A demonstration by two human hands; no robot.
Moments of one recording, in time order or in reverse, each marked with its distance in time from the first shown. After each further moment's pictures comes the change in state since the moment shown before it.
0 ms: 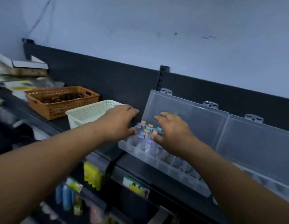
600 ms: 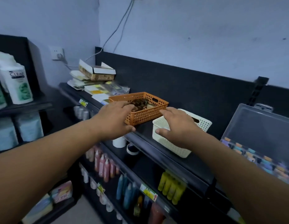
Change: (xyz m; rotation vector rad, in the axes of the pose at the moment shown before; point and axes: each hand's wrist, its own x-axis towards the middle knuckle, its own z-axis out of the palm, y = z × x) left_hand -0.145 -0.269 -0.071 0.114 -0.052 -0.306; right_hand 0.121 -0.272 0.032 0.046 -0.024 -0.232
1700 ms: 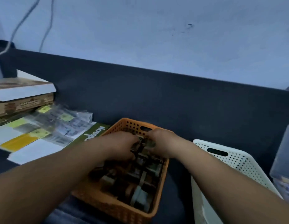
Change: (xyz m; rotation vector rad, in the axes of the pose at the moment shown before) left_hand 0.352 -0.132 0.137 -0.139 -0.462 0.462; right_hand 0.335 0.056 0.106 -0.063 -0.305 0.339
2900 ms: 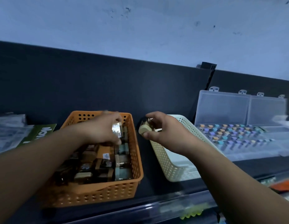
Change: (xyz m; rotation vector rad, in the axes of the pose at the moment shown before) left_hand 0.019 0.002 -0.012 -0.324 -0.015 0.367; right_hand -0.136 -0.034 -0.008 0.653 0.507 0.491
